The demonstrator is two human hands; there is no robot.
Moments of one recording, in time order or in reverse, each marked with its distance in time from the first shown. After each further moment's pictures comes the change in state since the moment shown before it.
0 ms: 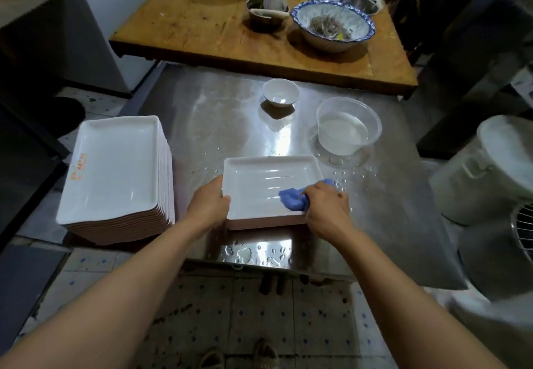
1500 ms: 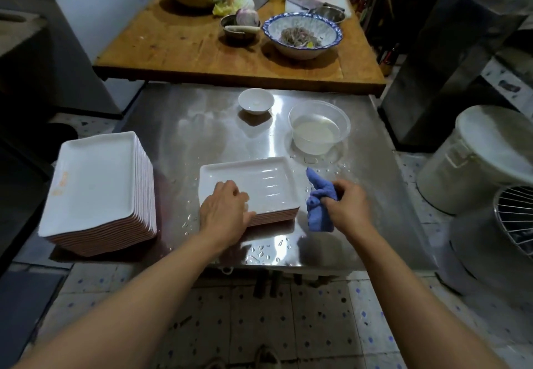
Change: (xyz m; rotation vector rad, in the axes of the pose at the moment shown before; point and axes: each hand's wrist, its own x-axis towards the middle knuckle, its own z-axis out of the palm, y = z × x) left_hand -0.044 0.059 0.039 0.660 0.125 0.377; right_hand -0.038 0.059 -0.038 0.774 0.218 0.366
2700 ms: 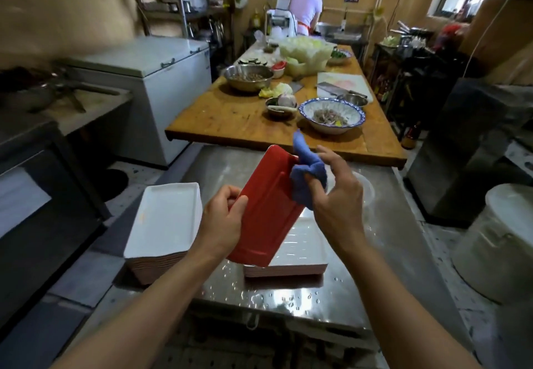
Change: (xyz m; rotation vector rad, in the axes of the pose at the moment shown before) left_hand -0.049 -0.016 -0.147 -0.990 0.446 -0.166; right_hand -0.059 -0.169 -0.013 0.234 0.214 -0.744
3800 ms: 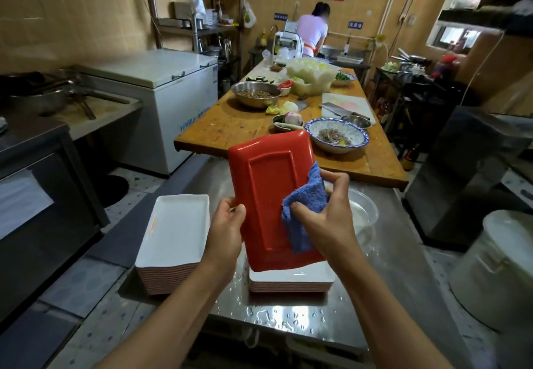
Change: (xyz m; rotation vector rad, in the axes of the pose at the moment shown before) left_hand -0.005 0.008 -0.014 -0.607 0.009 -0.272; right_hand -0.009 -0.035 0.017 0.241 -0.179 0.232
